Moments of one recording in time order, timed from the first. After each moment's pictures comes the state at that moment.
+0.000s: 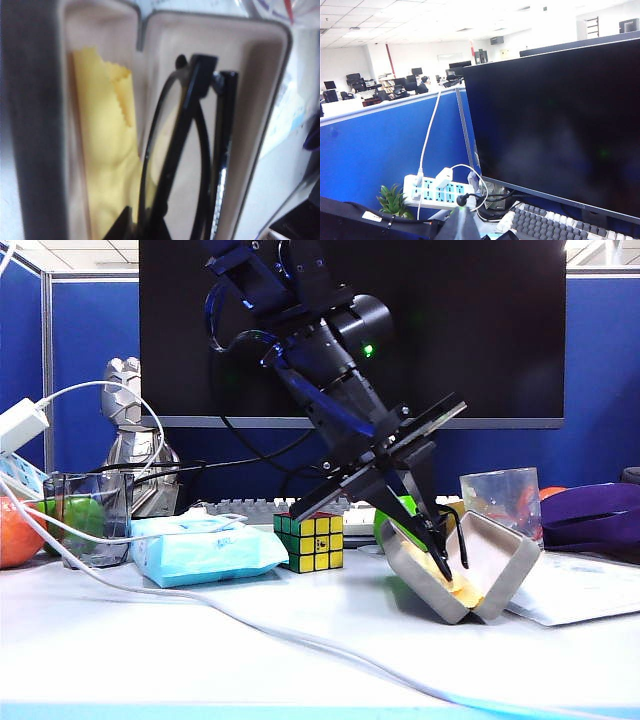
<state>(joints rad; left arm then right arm) -0.75 2.14 1.70 -0.60 0.38 -0.88 0.18 0.56 1.04 -0.20 -0.52 0.29</state>
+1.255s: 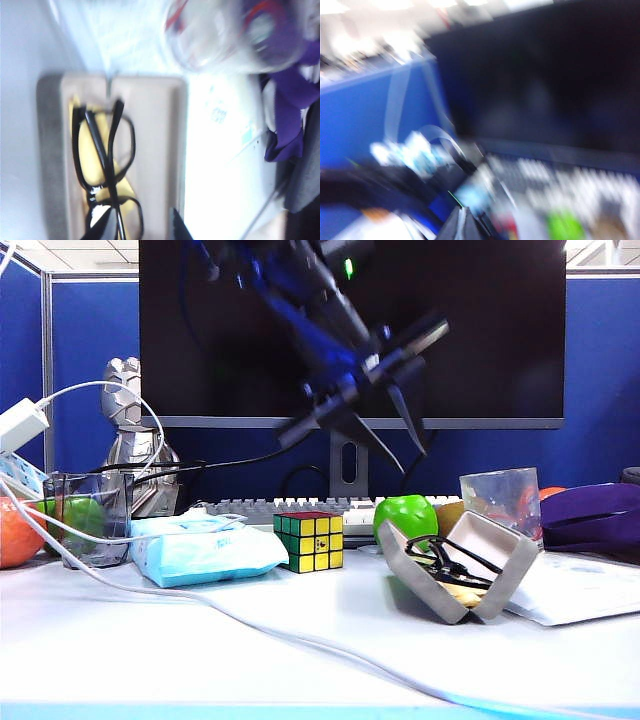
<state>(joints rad) -0.74 1.99 1.70 -0.60 0.26 -0.80 0.18 0.57 1.04 -0.38 -0.42 0.25</state>
